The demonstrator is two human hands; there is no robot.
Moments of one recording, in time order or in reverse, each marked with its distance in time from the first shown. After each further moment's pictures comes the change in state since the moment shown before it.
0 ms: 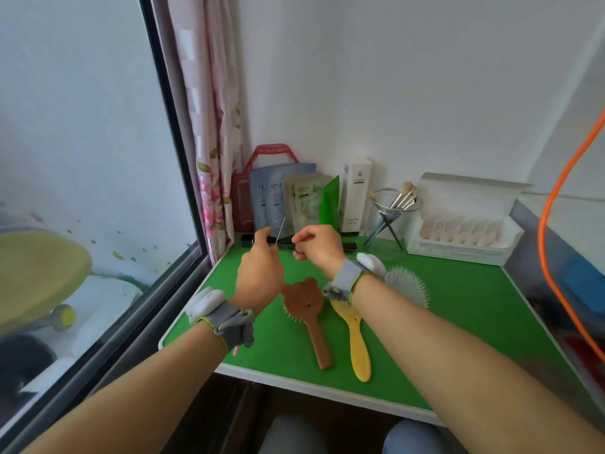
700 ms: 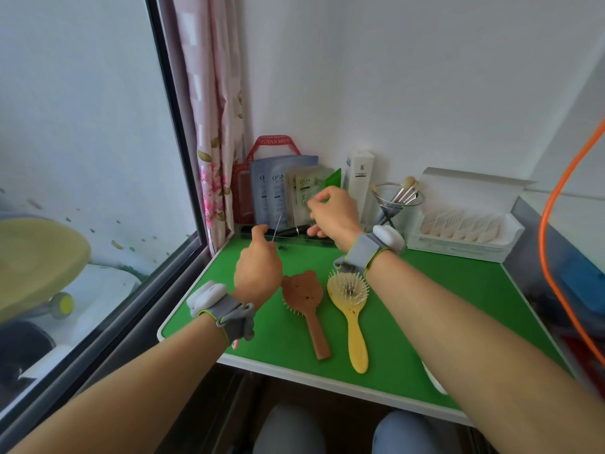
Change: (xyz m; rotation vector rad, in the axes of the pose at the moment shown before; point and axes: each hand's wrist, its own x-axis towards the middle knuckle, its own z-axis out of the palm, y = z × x) left_hand -0.003 -0.002 0.003 0.028 0.010 -0.083; right_hand -0.004 -0.043 -0.033 -0.149 0.104 -0.063
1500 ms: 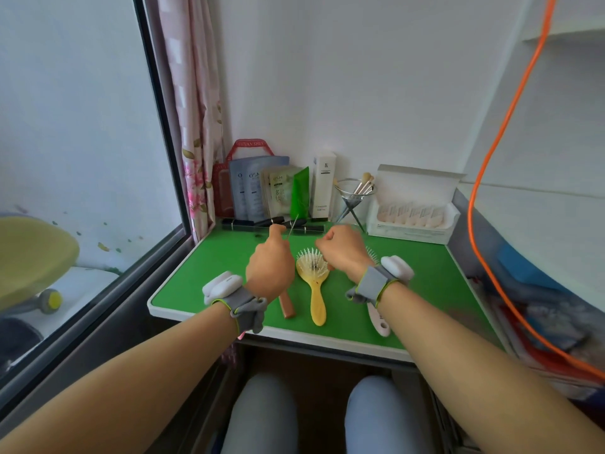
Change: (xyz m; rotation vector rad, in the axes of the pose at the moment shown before) left_hand -0.081 0.041 0.018 0.117 -0.077 0.133; right_hand -0.101 0.041 -0.065 -0.367 -0.046 0.033
